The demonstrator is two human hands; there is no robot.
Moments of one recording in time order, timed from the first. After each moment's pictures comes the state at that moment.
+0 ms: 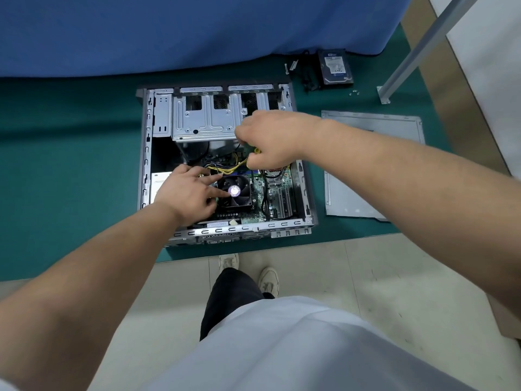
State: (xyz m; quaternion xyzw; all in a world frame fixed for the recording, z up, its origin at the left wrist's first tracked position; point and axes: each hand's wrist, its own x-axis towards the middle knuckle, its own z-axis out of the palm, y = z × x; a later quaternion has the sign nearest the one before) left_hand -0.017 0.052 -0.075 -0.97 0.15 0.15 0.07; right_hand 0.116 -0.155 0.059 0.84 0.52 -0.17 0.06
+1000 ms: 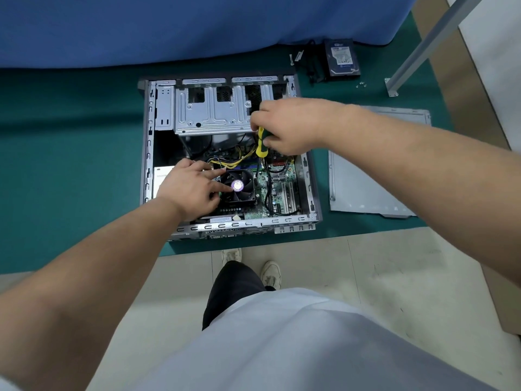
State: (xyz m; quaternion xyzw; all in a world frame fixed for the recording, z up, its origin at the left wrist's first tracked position) left_hand -0.017 0.053 -0.075 -0.97 0.15 0.15 0.07; right_hand 0.124 -0.169 0.065 0.85 0.48 -0.20 0.10
